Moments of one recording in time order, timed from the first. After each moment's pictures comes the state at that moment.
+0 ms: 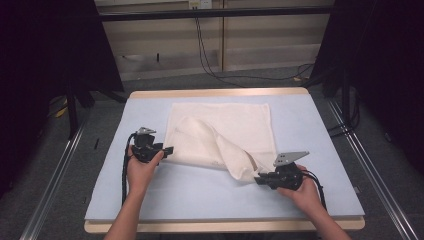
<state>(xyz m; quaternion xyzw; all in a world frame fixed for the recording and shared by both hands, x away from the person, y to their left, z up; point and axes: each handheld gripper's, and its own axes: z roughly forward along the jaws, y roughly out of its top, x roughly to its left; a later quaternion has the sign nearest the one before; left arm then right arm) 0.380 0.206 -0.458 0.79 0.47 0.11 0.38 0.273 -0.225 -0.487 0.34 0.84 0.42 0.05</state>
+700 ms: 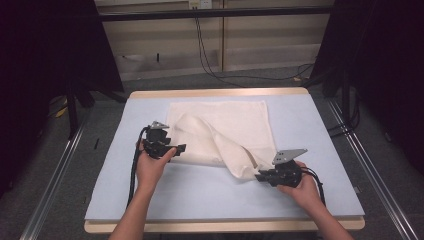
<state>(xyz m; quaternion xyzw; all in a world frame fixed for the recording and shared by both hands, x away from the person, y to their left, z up) 0.371 0.172 -0.431 0.80 0.45 0.11 0.37 0.276 -0.228 -0.484 0.32 0.85 0.41 0.07</state>
